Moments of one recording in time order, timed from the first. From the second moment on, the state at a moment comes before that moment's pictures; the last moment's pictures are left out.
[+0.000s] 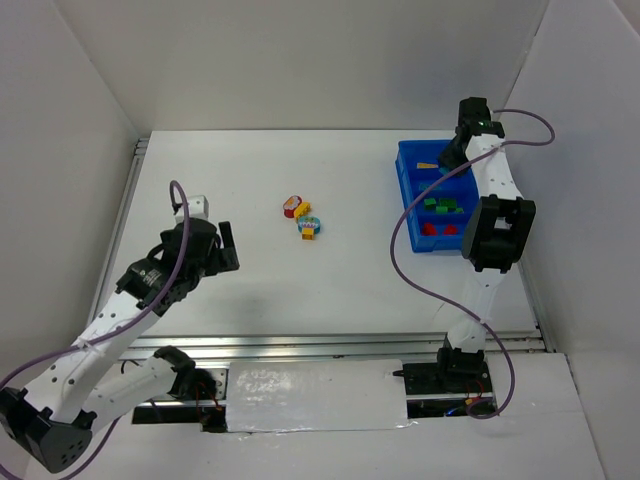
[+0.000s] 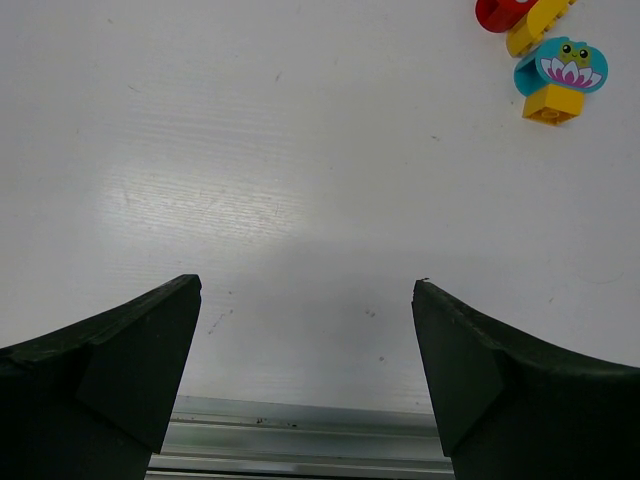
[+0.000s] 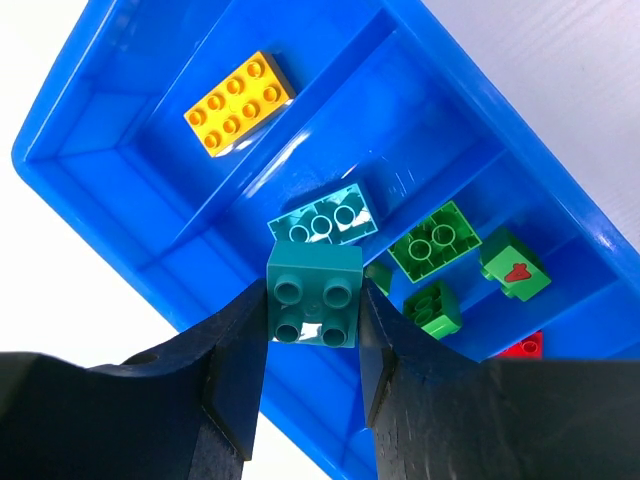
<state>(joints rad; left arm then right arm) -0.52 0.87 0.91 -0.79 -0.44 -0.53 -0.12 2.17 2.08 -0.88 0.18 0.65</state>
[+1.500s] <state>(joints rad) -0.52 0.88 0.91 -0.78 -0.48 -0.53 -0.12 2.16 2.01 -0.82 0.11 0.67</state>
